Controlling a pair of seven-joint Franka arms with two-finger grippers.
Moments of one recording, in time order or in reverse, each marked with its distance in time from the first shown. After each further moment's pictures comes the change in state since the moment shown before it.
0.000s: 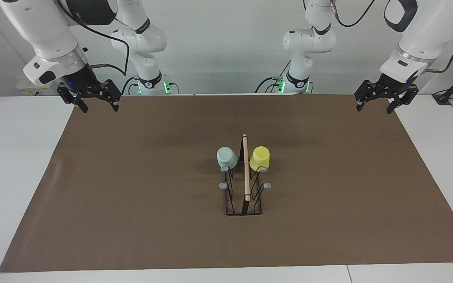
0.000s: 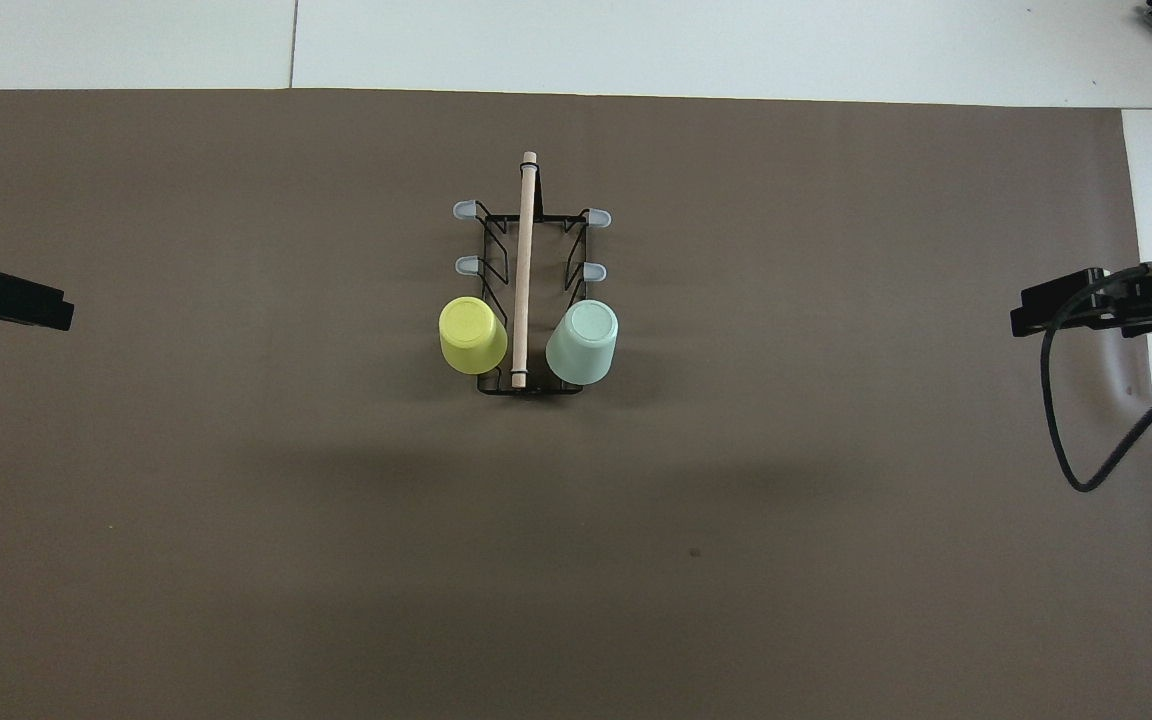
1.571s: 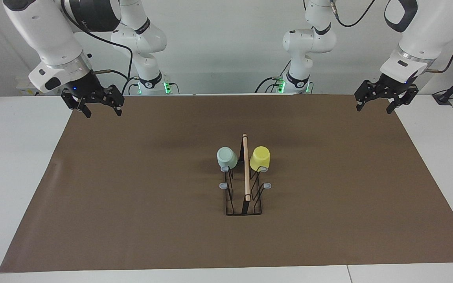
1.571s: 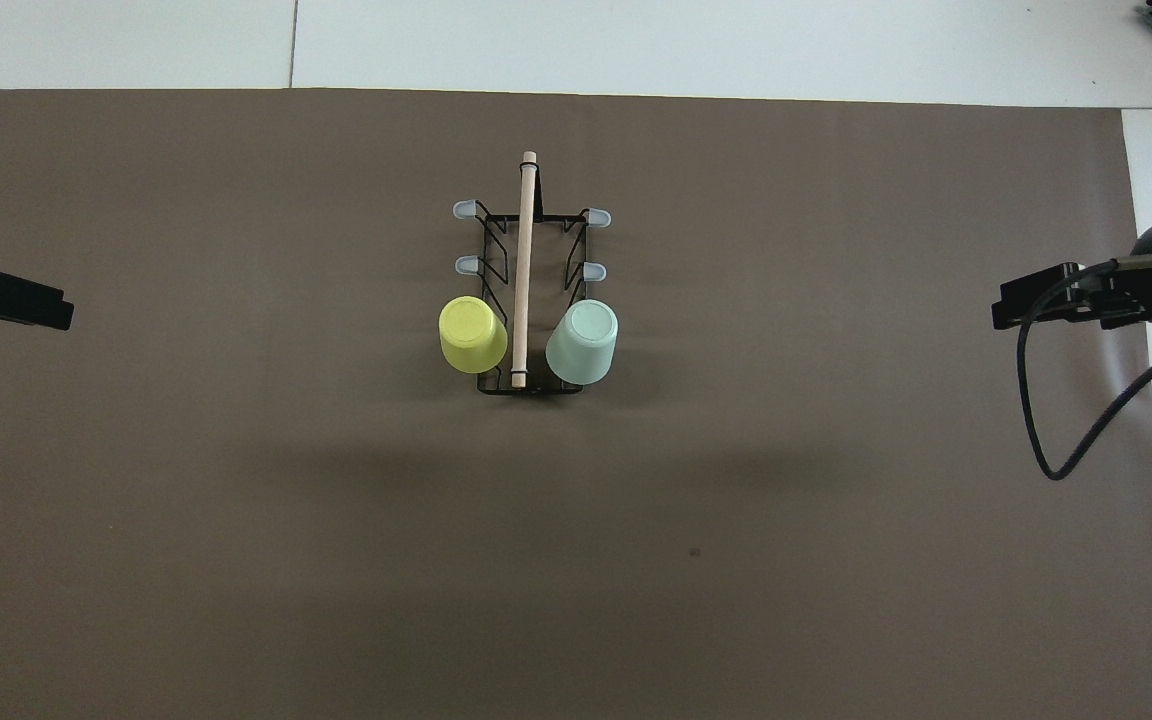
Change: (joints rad) left arm 0.000 0.000 0.000 0.000 0.000 -0.004 0.000; right arm 0.007 0.011 0.005 -0.019 0.000 0.039 0.000
